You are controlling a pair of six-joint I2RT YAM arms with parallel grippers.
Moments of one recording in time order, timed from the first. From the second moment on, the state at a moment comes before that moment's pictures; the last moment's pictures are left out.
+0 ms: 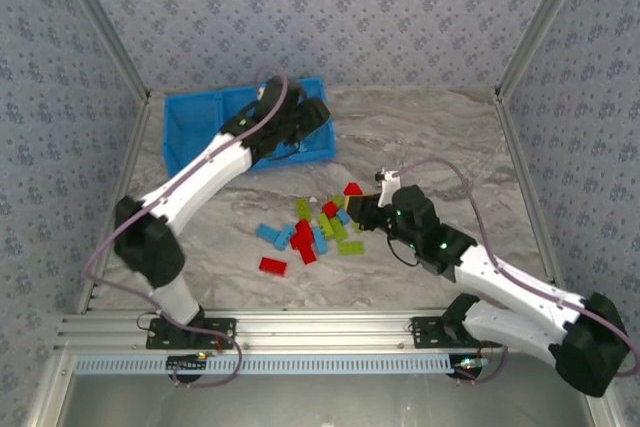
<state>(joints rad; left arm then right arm) -0.63 1.77 1.69 -0.54 -0.09 -0.99 0.79 0.91 0.58 -0.01 0.01 0.61</state>
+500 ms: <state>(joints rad) -0.53 2.50 2.55 -1.01 -0.27 -0.80 0.90 0.67 0.68 -0.37 0.15 0.61</state>
